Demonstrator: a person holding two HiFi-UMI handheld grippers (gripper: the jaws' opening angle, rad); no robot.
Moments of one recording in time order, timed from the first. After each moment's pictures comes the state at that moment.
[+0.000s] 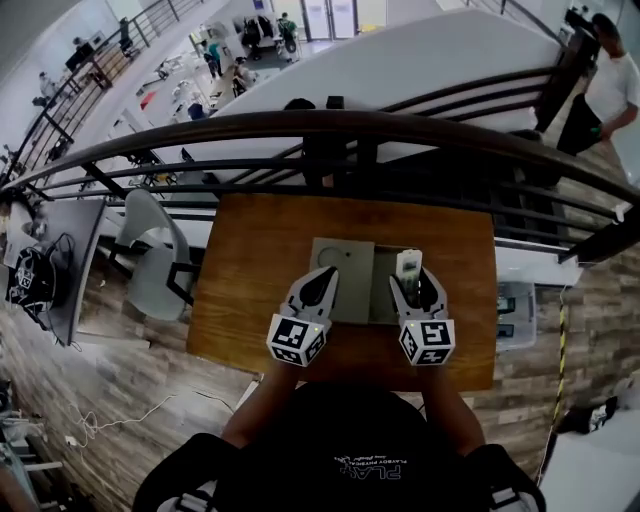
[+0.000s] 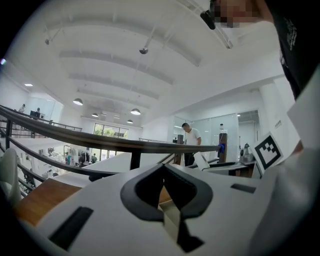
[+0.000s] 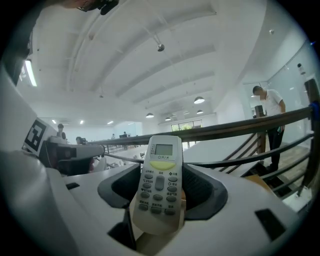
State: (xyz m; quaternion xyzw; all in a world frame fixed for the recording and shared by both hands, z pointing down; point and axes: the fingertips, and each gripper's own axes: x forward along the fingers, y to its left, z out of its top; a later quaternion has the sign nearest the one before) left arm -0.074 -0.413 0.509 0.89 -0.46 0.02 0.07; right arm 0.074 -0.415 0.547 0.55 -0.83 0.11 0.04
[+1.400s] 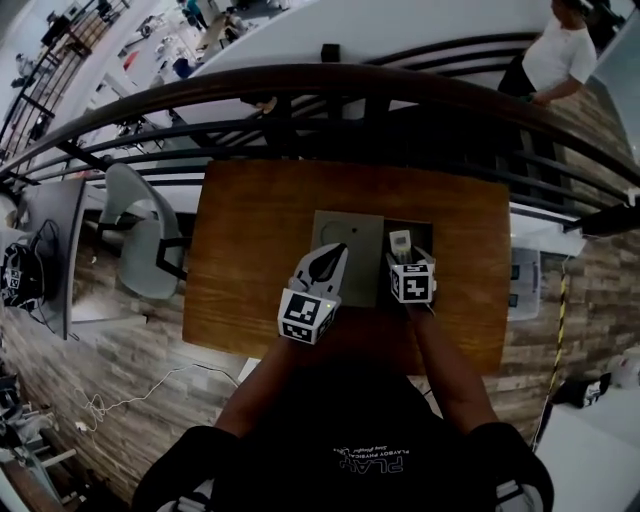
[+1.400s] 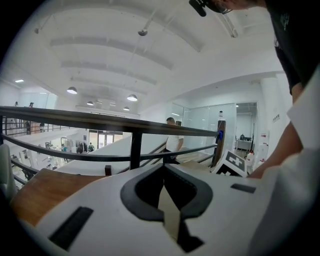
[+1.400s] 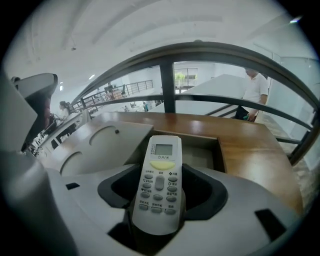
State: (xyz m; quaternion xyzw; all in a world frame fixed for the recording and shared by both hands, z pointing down) left arm -0.084 -0.457 0.586 0.89 -0.43 0.09 0.10; right arm 0.055 -0.474 0.762 0.53 -0.74 0.30 0.30
